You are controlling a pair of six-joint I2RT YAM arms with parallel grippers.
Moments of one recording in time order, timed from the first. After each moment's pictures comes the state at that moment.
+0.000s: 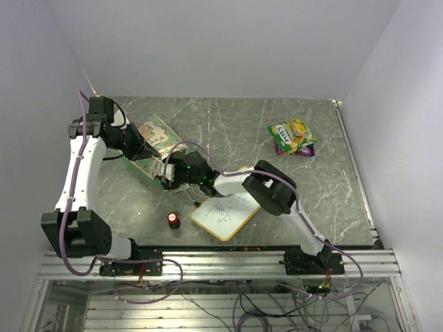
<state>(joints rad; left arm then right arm) 0.07 1.40 1.42 -1.11 0.58 -0.62 0.97 2.34 1.42 0.66 -0.34 -0.68</state>
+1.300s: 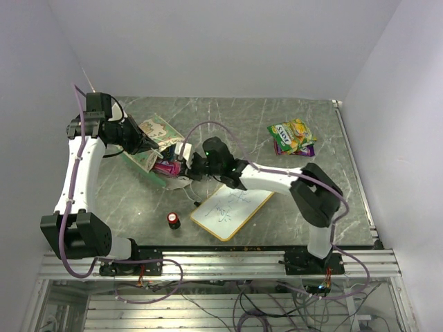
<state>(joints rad) 0.07 1.39 1.43 -1.01 0.56 -0.65 0.91 1.93 1.23 0.34 -0.38 -0.37</state>
